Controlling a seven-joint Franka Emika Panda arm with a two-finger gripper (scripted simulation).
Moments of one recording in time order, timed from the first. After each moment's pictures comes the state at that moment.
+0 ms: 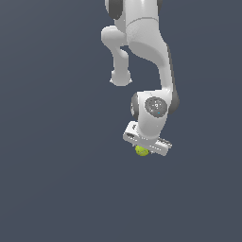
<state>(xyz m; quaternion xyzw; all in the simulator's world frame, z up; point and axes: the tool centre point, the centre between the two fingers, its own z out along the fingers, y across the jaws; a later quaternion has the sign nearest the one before) 0.038 0.105 0.062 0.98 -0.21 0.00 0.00</state>
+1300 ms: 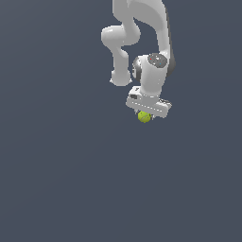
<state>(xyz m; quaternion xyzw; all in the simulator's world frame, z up) -0.118 0.123 0.127 0.98 -0.21 0.00 0.00</state>
